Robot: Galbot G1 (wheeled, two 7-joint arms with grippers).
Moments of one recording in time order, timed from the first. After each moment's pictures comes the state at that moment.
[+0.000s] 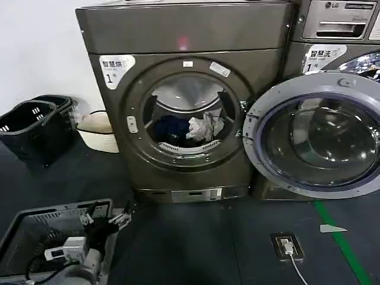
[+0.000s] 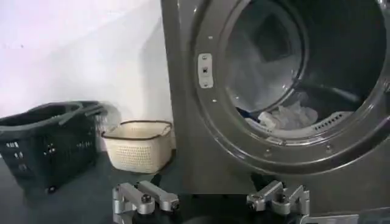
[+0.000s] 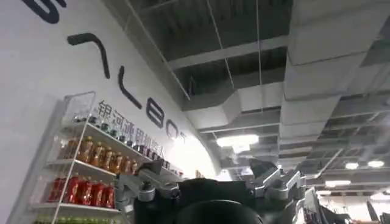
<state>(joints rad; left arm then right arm) 1.47 -1.42 -0.62 -2.32 -0.09 0.58 -0.05 -1.72 0.90 2.50 1.79 0.73 -0.33 -0.08</state>
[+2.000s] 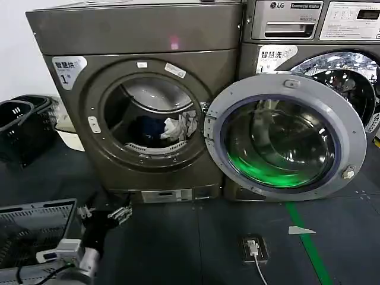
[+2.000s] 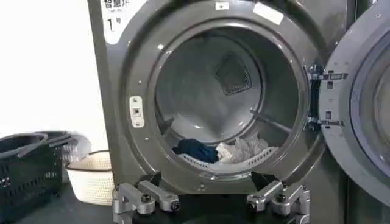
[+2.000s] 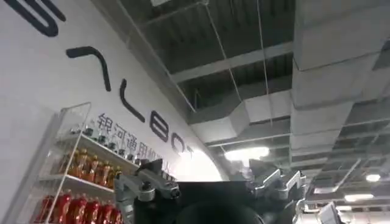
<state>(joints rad) 1.48 -1.41 -0.61 -2.39 -0.08 0.52 -0.04 -1.73 0.90 2.51 1.80 0.79 -0.25 -0.10</state>
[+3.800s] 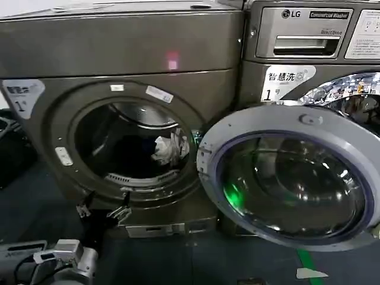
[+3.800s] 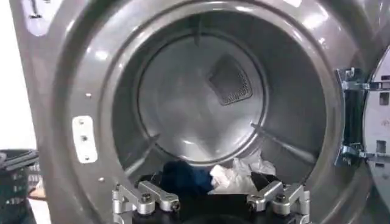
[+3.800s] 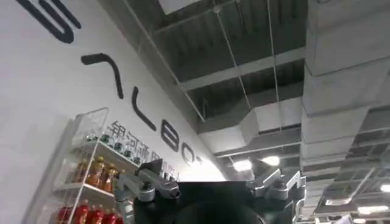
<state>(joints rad) 1.48 -1.40 -0.61 -2.40 -0.08 0.52 -0.03 -1.72 0.92 2.50 1.79 0.80 -0.20 -0.13</state>
